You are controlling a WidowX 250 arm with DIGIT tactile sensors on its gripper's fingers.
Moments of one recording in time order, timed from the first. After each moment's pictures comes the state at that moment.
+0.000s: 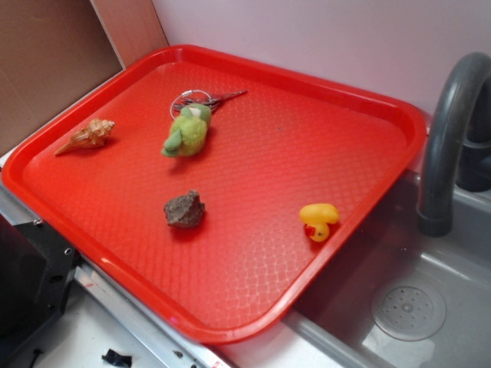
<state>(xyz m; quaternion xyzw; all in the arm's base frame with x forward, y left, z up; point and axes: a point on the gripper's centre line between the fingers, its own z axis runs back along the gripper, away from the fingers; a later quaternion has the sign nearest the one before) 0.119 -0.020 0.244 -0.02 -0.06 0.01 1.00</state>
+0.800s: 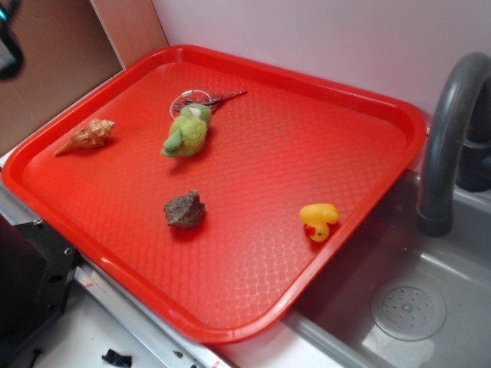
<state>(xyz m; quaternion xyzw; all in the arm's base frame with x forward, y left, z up) 0.135 -0.032 0.200 -0.03 -0.10 -0.15 0.98</state>
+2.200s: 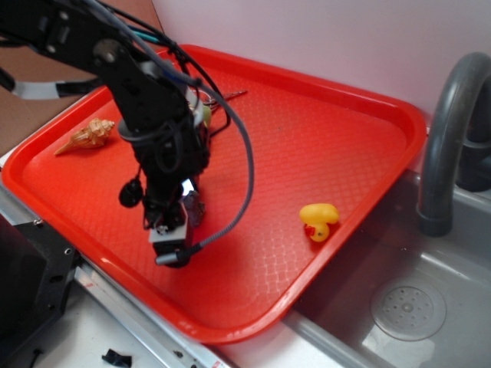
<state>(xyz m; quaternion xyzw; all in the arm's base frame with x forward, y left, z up) 0.172 -0.092 0.022 -0.02 0.00 -0.36 0.93</state>
